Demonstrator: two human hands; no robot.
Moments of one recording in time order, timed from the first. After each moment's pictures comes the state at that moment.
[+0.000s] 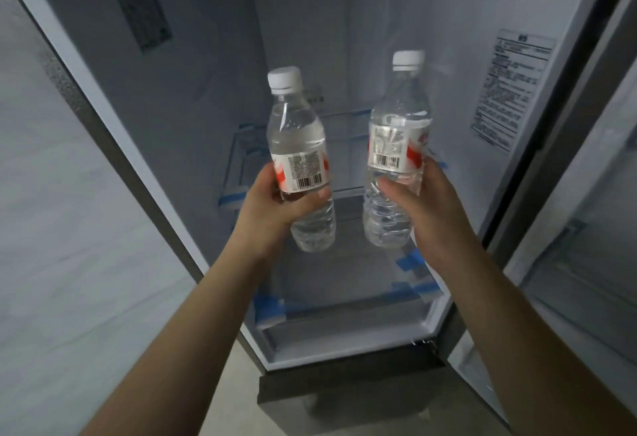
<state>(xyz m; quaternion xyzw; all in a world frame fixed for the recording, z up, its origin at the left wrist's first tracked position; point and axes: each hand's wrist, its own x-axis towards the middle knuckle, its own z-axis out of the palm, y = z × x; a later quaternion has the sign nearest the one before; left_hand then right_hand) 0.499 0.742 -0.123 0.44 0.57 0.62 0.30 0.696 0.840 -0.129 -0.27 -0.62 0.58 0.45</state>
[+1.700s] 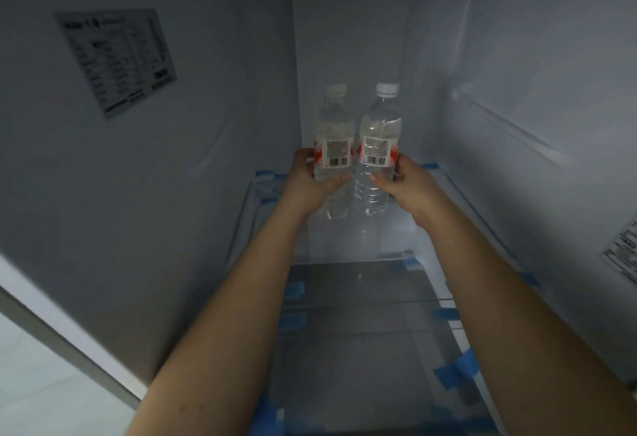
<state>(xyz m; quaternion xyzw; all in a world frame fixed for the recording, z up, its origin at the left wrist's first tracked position) 0.345 0.981 -0.133 0.41 0.67 0.59 0.18 0.503 1.086 -0.129 -0.31 -0.73 0.51 0.33</state>
